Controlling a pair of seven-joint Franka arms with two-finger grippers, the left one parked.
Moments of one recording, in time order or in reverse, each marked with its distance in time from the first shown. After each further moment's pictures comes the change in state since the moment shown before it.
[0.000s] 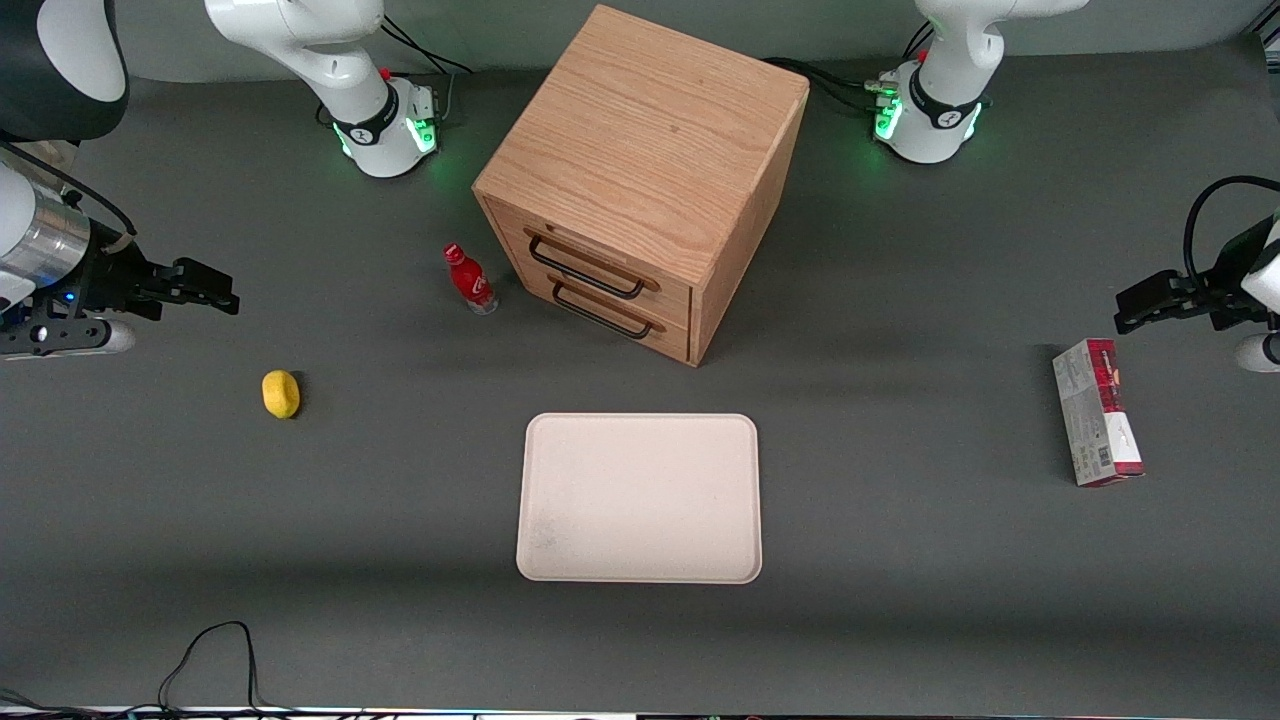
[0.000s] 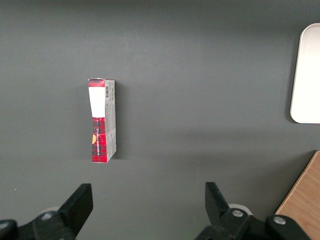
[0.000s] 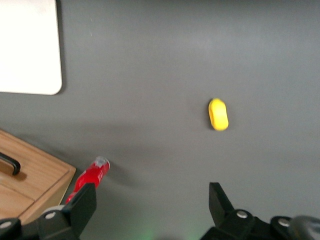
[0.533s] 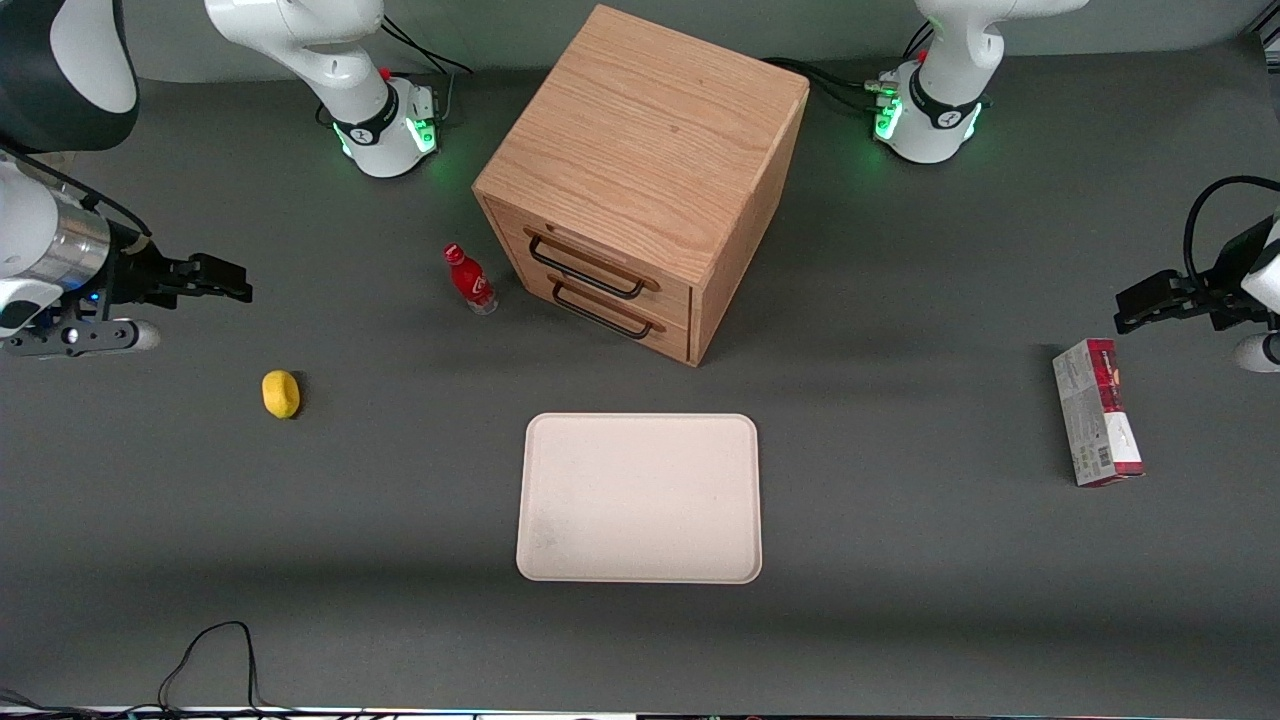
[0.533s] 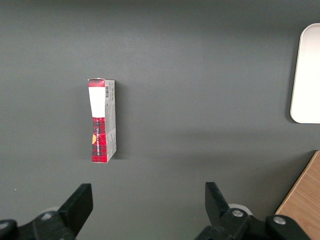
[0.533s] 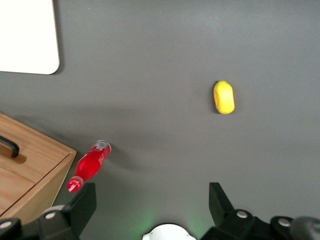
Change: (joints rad) arm 0.024 0.008 0.010 0.000 0.011 -0.059 0.016
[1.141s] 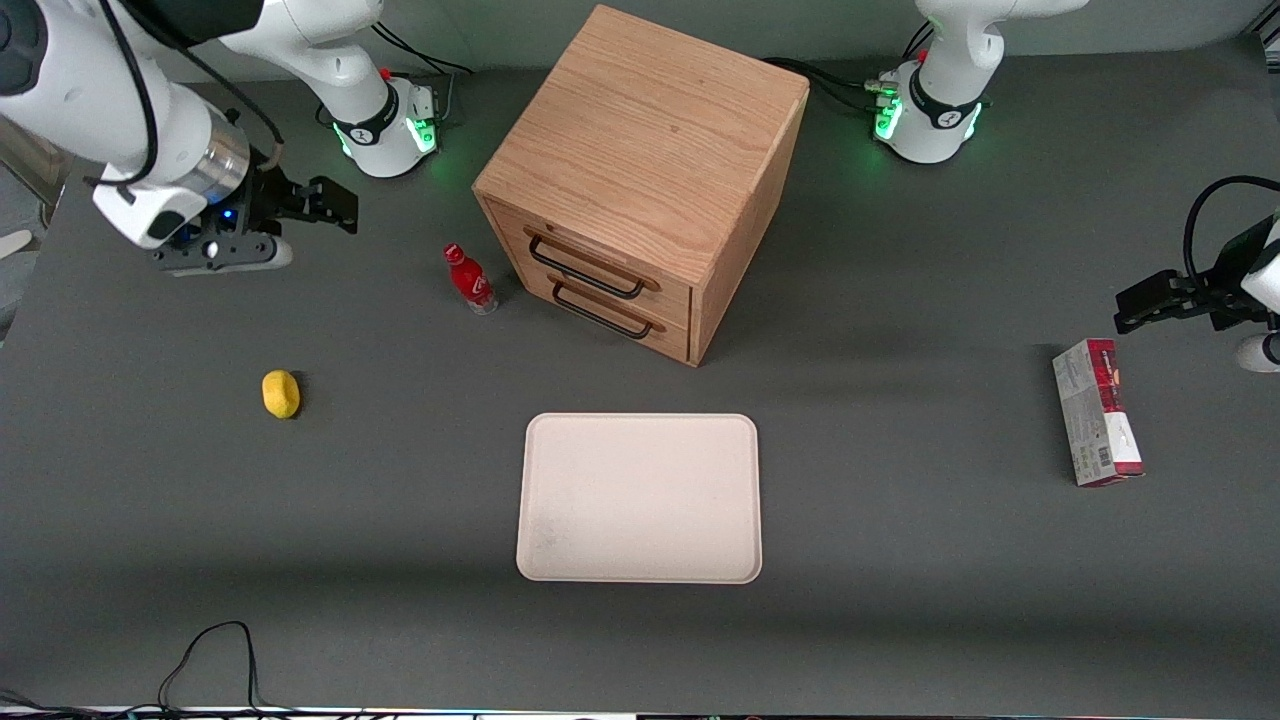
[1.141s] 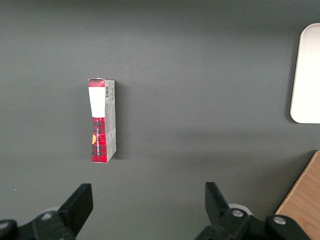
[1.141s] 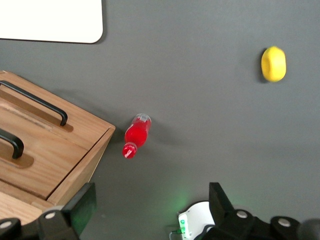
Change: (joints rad) arm 0.221 -0.208 0.011 -0.222 0.045 0.028 0.257
